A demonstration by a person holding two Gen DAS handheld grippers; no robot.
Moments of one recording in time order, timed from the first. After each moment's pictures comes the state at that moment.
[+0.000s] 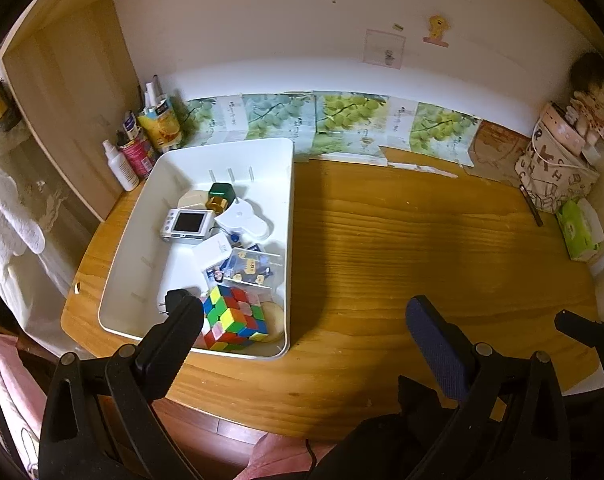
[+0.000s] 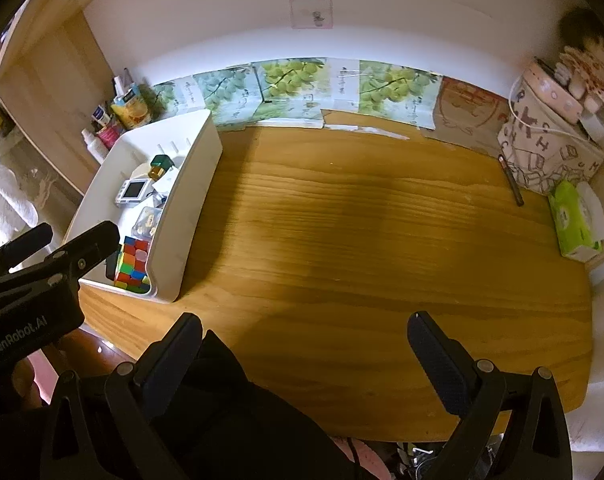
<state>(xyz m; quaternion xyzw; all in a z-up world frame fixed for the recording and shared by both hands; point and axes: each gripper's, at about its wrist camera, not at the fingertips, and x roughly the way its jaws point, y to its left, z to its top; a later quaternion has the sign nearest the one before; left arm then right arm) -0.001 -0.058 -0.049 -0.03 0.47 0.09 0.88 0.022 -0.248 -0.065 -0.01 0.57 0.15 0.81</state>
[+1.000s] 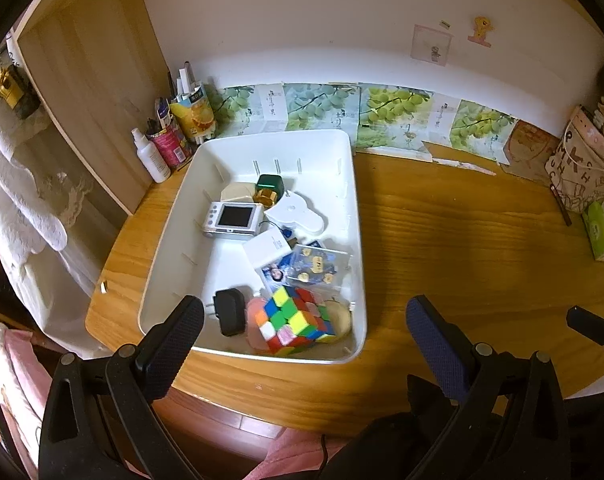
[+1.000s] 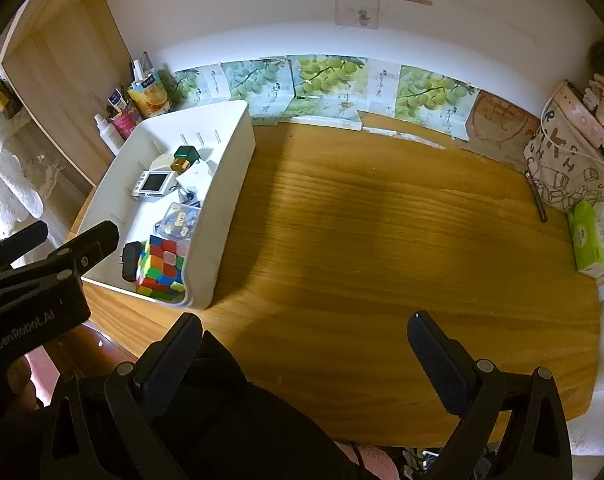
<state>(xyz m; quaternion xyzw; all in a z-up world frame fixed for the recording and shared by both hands) -0.002 0.001 -0.057 -0.02 0.49 0.12 0.86 0.023 -0.184 -0.064 -0.02 0.57 0.16 0.81</state>
